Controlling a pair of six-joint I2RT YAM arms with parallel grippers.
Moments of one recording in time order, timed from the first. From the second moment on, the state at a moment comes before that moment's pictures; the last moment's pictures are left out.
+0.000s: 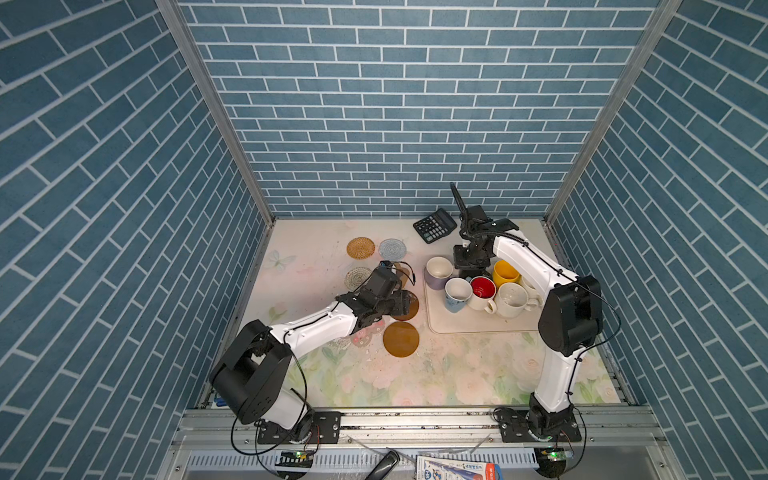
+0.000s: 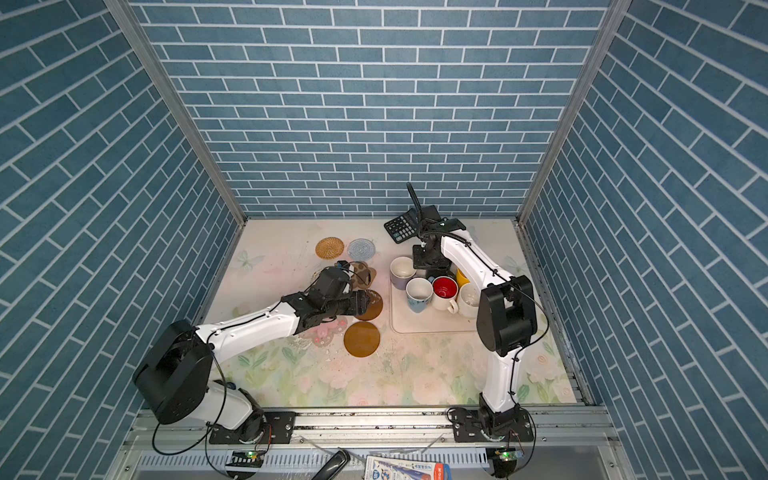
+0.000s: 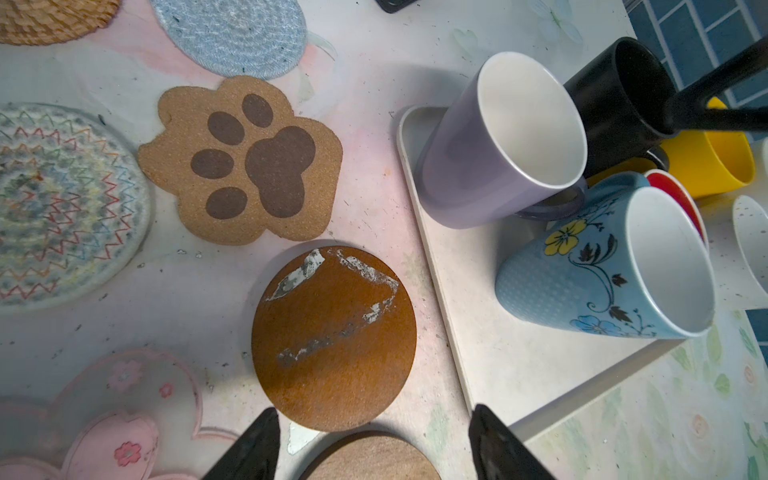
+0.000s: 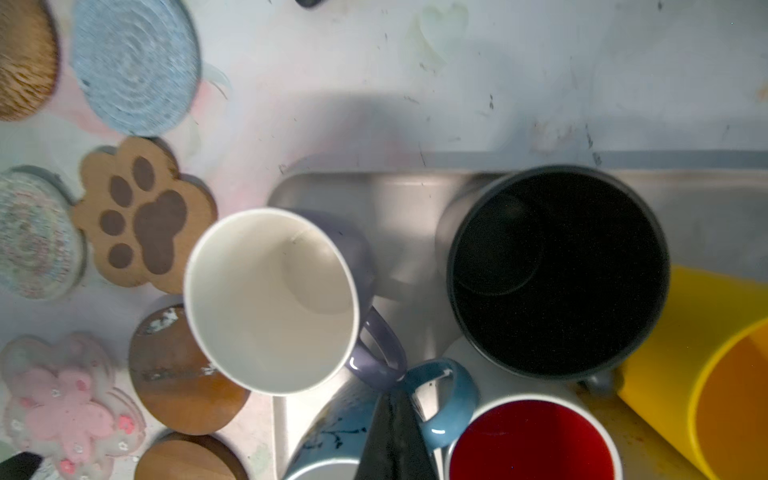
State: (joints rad) left arm -0.70 1.50 0.88 -0.16 -0.03 -0.59; right arm 0.44 1.92 1.70 -1.00 0.00 0.31
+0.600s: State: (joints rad) left arm -0.71 1.50 0.88 -0.16 -0.03 -0.59; right arm 0.49 1.96 1.62 -0.91 -0.03 0.31
